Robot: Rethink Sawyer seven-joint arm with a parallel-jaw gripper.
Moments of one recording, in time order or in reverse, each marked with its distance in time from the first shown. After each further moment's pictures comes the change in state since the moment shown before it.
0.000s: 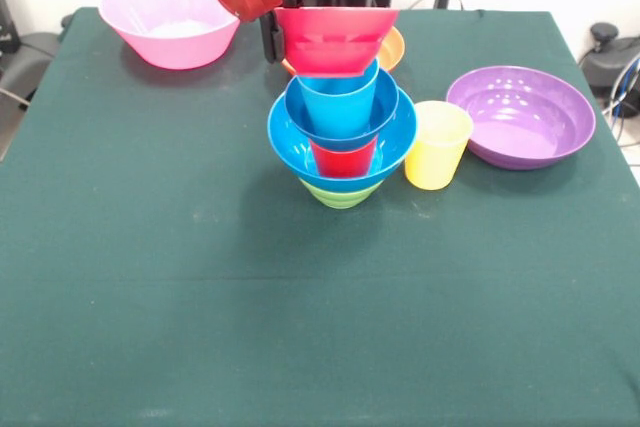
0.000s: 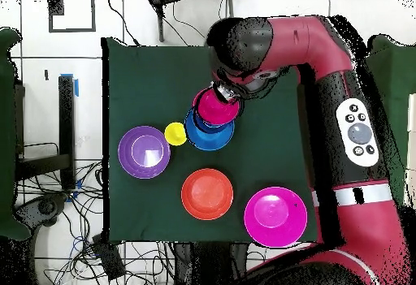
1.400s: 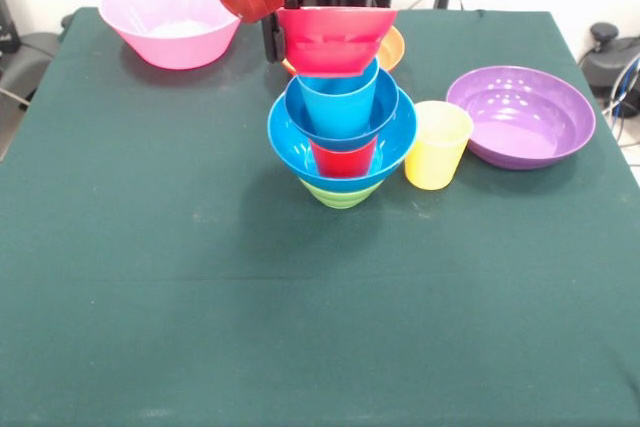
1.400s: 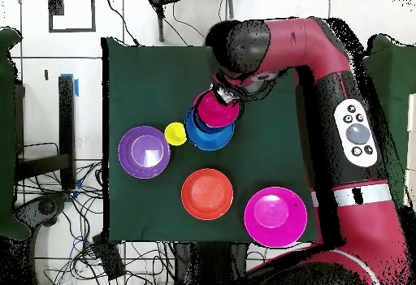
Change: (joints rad) arm -0.001 0.000 0.000 0.016 -0.008 0.000 0.000
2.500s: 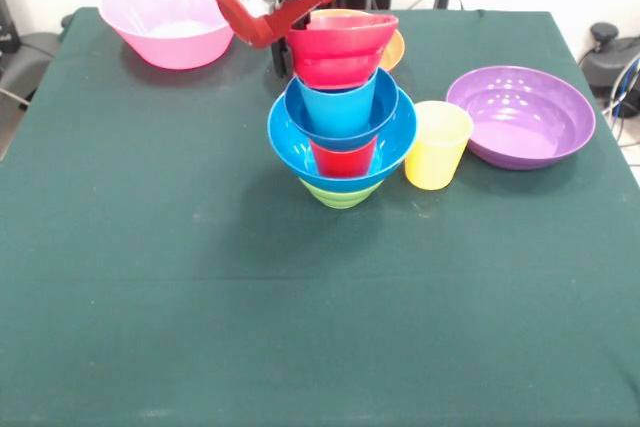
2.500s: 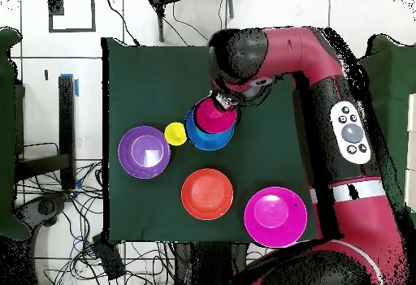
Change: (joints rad) arm -0.009 0.050 -0.001 0.015 0.005 0.000 0.000
